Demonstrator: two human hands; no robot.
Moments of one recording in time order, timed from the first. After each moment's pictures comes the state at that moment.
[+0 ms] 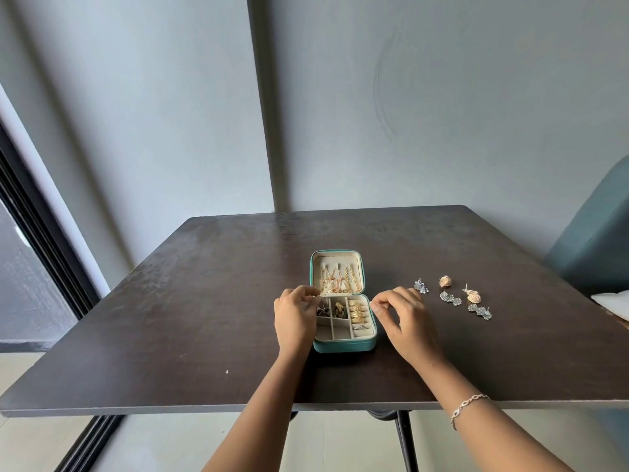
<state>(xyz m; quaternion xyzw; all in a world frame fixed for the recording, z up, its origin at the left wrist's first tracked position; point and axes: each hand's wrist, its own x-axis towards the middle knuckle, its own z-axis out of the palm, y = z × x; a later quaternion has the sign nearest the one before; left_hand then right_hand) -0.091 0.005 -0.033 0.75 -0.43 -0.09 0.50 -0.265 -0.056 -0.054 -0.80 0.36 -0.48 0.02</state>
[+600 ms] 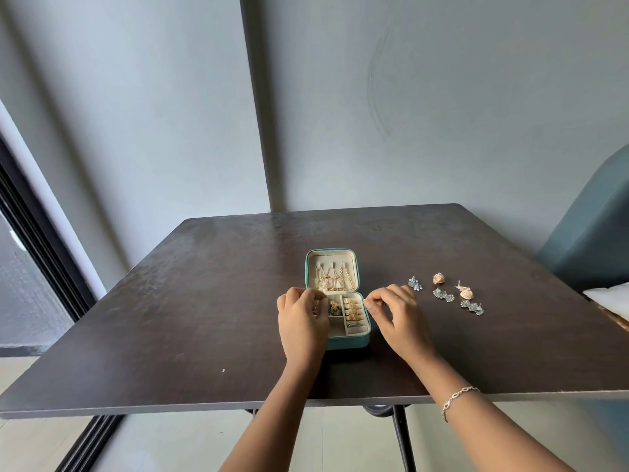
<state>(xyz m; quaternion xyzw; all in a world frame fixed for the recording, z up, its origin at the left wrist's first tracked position) -0.117 0.020 -0.033 0.74 -0.47 0.03 0.47 -0.265 -0.054 -0.054 -0.80 0.37 -0.47 0.03</state>
